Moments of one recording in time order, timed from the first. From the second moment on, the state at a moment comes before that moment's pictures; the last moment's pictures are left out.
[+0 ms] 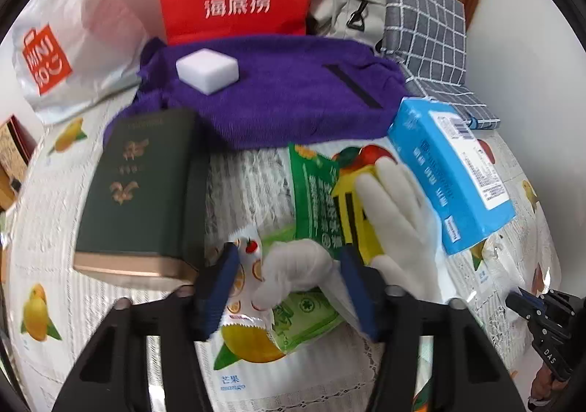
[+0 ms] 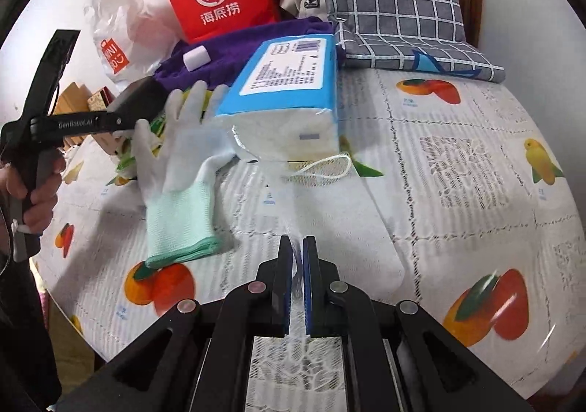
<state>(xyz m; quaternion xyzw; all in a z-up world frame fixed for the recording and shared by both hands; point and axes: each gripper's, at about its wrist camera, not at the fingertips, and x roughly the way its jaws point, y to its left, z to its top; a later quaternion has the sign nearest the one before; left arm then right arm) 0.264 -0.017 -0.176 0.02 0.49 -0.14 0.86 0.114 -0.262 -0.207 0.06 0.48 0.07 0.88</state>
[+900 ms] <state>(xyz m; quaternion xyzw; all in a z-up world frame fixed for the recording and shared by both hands) 0.183 0.055 -0.152 -0.05 0.48 -0.10 0.87 0.101 -0.254 -0.189 0.06 0.47 0.07 0.88</state>
